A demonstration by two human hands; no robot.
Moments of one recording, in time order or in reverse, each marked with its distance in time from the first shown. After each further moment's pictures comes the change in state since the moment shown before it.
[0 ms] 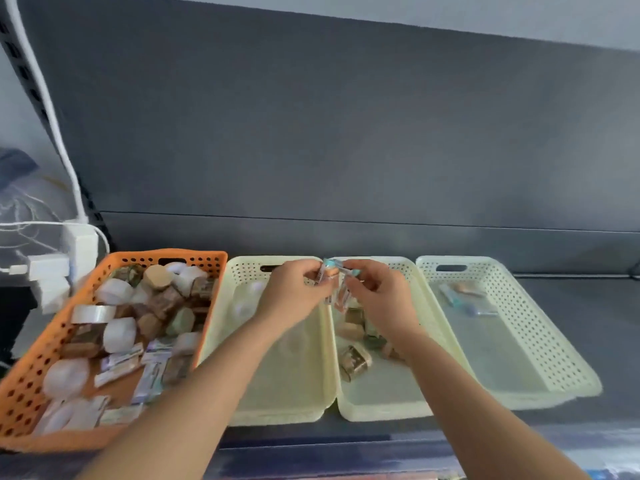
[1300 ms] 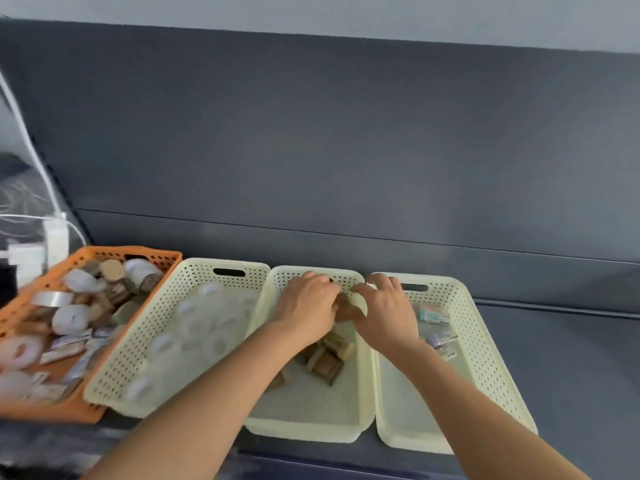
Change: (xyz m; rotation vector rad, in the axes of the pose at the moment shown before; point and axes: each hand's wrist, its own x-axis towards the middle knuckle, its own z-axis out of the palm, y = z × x) left_hand 0.030 0.073 0.139 0.889 -0.087 0.229; right_hand 0.041 0.103 -0.109 -0.736 -0.200 -0.218
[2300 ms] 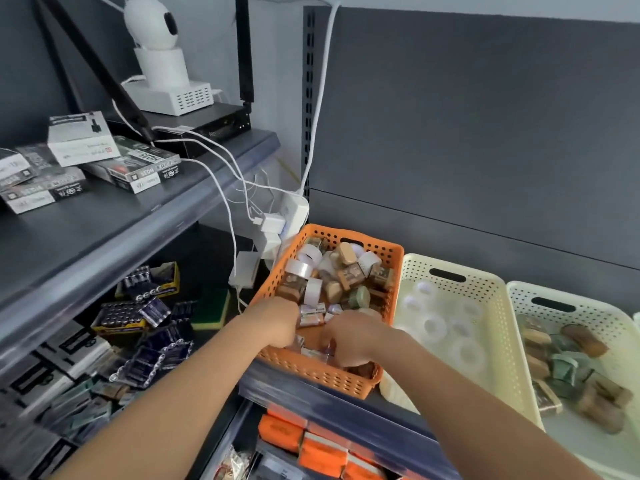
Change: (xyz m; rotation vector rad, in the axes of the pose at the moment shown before) left_hand -0.240 -0.358 -0.059 -0.050 -0.636 -0.496; right_hand 0.015 -0.414 0.096 -0.185 -0.770 -0.632
